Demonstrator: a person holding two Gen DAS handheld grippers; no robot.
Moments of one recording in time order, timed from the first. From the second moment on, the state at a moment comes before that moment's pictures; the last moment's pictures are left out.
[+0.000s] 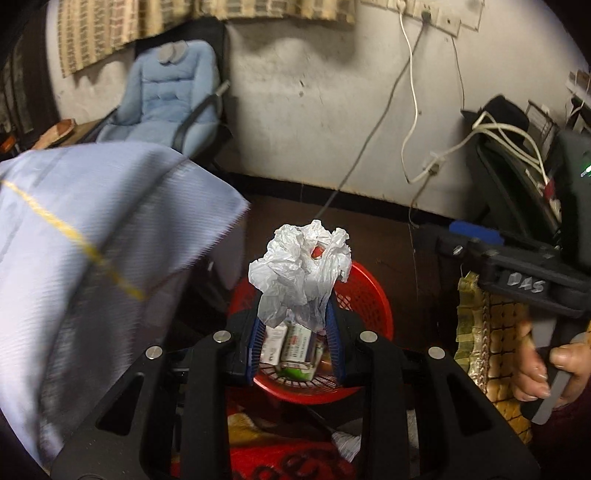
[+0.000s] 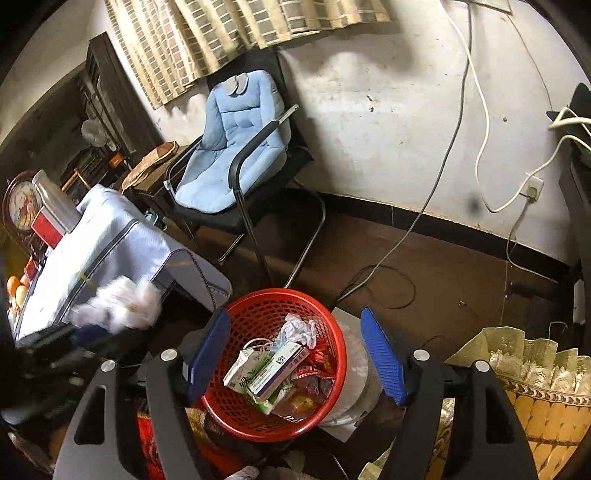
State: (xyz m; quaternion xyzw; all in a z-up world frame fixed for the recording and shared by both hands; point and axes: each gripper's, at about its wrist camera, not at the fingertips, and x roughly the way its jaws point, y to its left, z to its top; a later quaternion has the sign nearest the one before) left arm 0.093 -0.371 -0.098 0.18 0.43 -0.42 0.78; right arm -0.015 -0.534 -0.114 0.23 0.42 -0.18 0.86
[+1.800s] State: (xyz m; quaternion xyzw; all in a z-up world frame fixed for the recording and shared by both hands) left arm 0.061 -0.309 -0.111 0.23 0.40 -0.28 0.84; right arm -0.043 -0.470 -0.103 0.13 0.46 -0.15 0.87
